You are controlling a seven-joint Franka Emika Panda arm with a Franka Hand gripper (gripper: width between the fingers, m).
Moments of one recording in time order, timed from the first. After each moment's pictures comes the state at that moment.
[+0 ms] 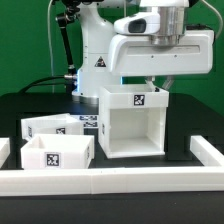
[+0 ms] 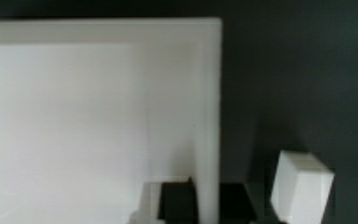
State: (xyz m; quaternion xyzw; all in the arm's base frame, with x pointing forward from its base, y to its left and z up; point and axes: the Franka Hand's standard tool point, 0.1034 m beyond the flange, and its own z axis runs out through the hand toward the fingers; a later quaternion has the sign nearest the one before) arm 0.494 0.081 0.098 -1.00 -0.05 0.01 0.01
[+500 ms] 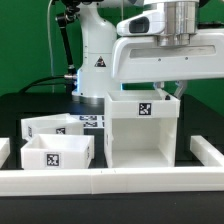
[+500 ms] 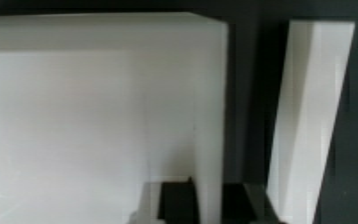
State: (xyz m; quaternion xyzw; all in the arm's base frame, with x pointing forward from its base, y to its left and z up) arm 0.564 0.089 0.099 -1.00 0.00 -0.02 0.03
